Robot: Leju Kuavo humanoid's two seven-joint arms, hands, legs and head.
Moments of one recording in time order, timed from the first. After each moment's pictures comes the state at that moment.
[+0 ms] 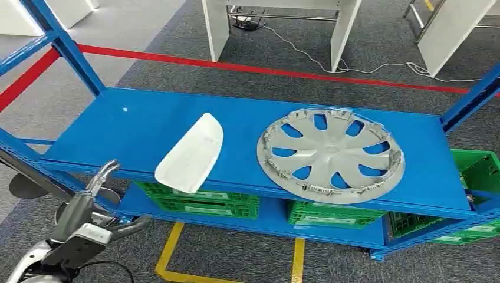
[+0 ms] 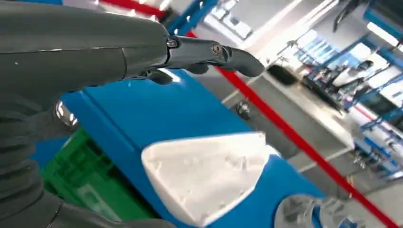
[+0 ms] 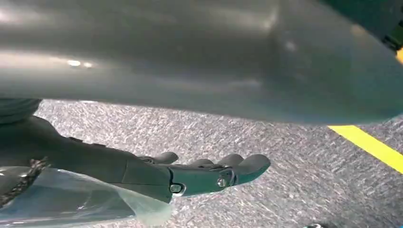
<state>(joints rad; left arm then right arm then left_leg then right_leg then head) 0.22 0.20 -0.20 -1.82 -0.50 0.17 -0.20 0.13 -0.47 1.22 -1.13 -0.53 -0.68 0.11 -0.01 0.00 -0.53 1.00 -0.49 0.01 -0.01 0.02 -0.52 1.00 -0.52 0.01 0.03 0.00</state>
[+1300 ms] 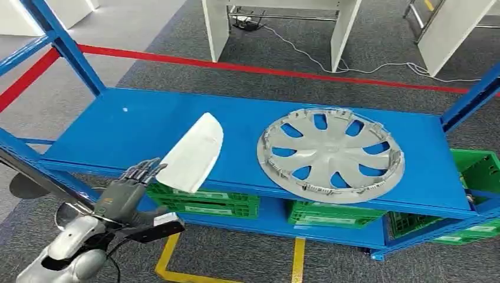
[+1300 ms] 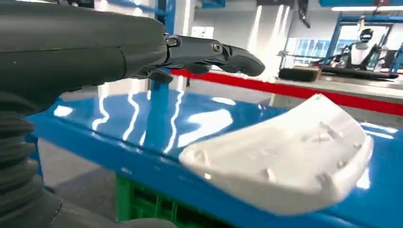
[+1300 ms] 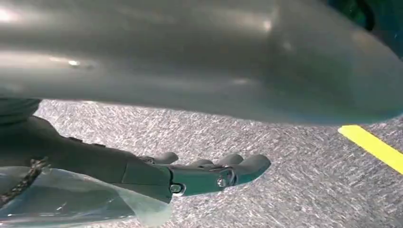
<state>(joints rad) -0.04 0.28 -0.41 -1.47 -1.05 0.28 -0.05 0.03 -0.50 1.42 -1.08 -0.75 -0.69 0.03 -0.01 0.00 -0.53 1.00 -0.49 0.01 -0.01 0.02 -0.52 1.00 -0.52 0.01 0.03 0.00</state>
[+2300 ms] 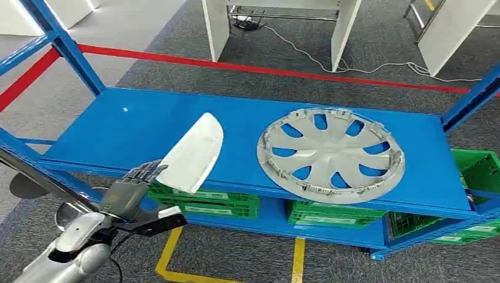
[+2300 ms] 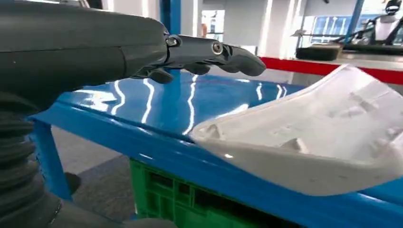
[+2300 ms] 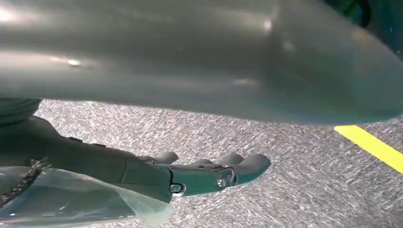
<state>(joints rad) -0.09 0.29 -0.44 -1.36 -1.02 0.27 0.00 0.04 -0.51 1.41 -1.08 -0.79 -0.69 -0.02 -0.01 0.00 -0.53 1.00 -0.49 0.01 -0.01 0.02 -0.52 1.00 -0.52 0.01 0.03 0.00</state>
